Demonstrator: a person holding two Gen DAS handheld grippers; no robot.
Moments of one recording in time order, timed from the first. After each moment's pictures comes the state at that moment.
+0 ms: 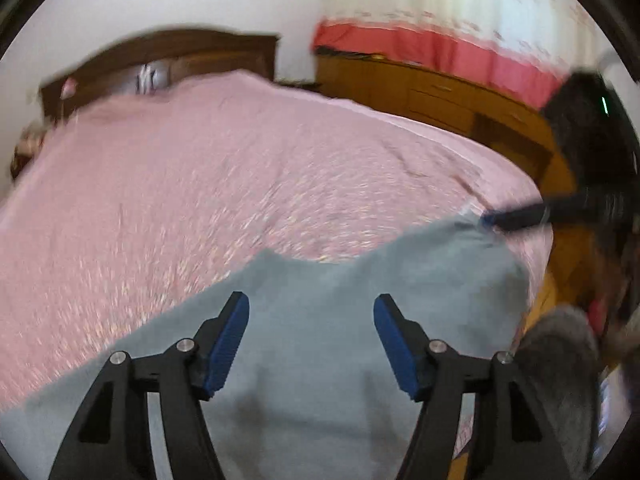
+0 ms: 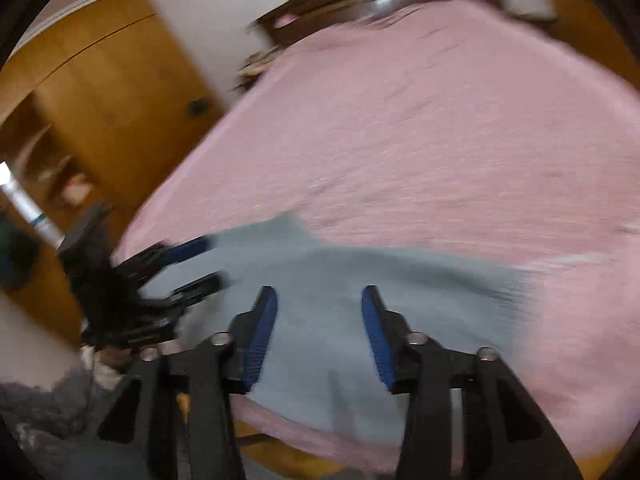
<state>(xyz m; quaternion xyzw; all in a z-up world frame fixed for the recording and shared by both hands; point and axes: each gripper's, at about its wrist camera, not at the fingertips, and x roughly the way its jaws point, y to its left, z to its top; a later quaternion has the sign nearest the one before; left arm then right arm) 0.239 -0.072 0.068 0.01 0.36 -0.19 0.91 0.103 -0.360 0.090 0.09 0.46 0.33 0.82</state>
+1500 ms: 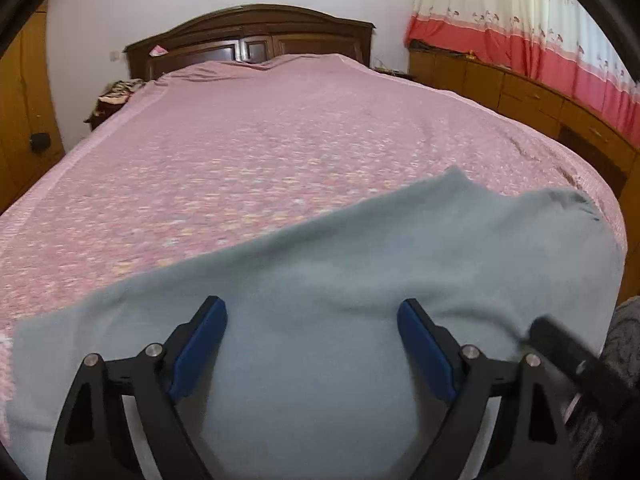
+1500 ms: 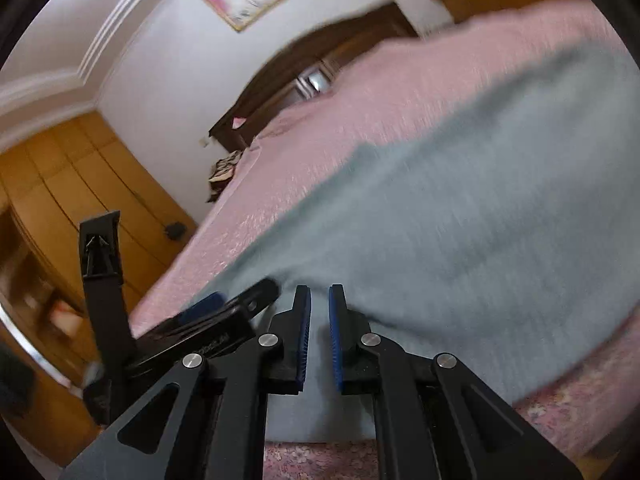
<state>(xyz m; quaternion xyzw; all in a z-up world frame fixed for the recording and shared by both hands) 0.222 0.030 -0.004 0.02 0.36 -0.02 0.93 0.003 -0.188 -0.012 0.25 0.30 0.17 0.91</state>
